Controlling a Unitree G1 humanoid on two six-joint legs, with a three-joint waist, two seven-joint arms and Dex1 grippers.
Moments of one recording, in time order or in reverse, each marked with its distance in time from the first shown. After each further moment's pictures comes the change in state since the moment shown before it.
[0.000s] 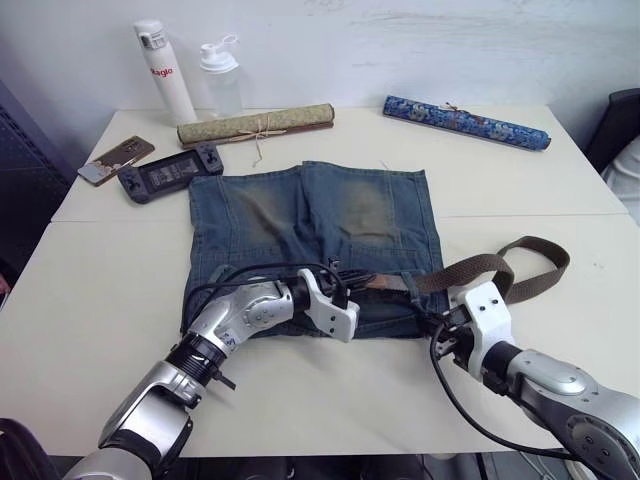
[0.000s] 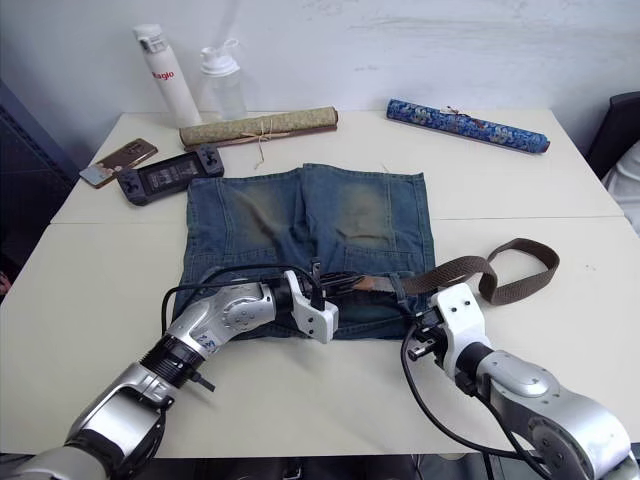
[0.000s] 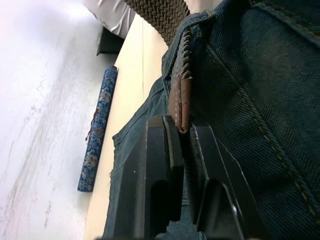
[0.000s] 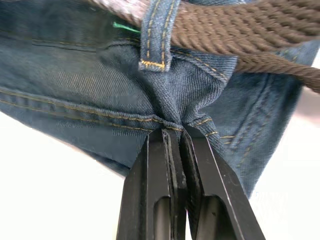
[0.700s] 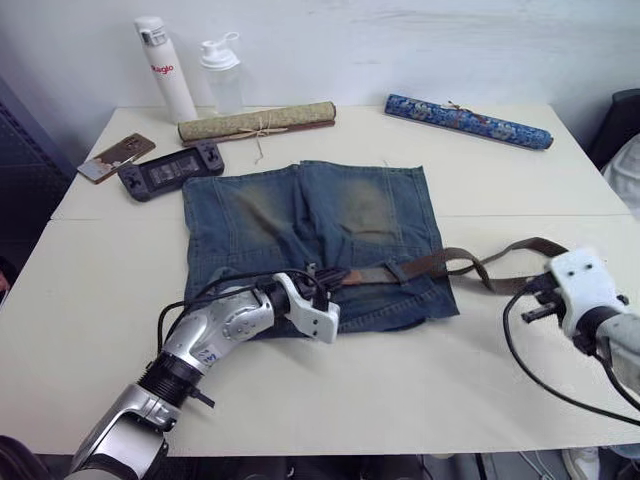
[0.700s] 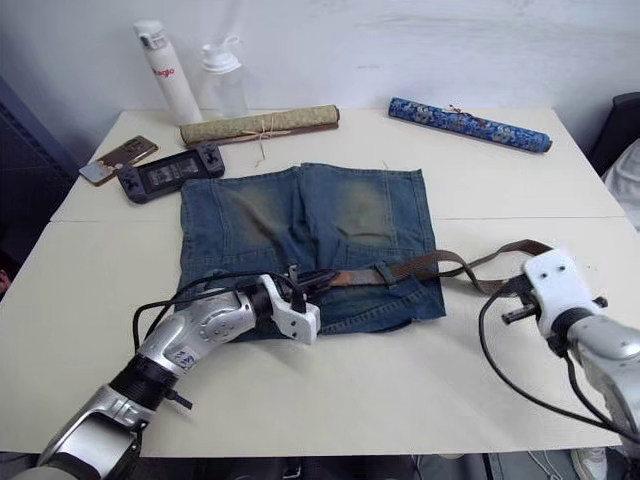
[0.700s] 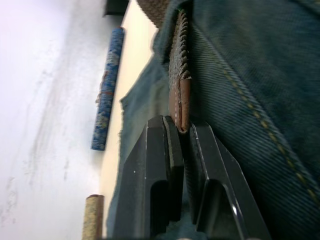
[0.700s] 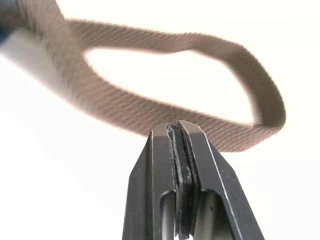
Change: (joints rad) left arm 0.113 0.072 0.070 -0.176 0.057 0.102 0.078; right arm -0.071 -0.121 -0.230 0.272 -0.294 -0.027 0.145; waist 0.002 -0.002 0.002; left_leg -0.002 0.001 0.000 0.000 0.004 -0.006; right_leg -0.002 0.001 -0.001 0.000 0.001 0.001
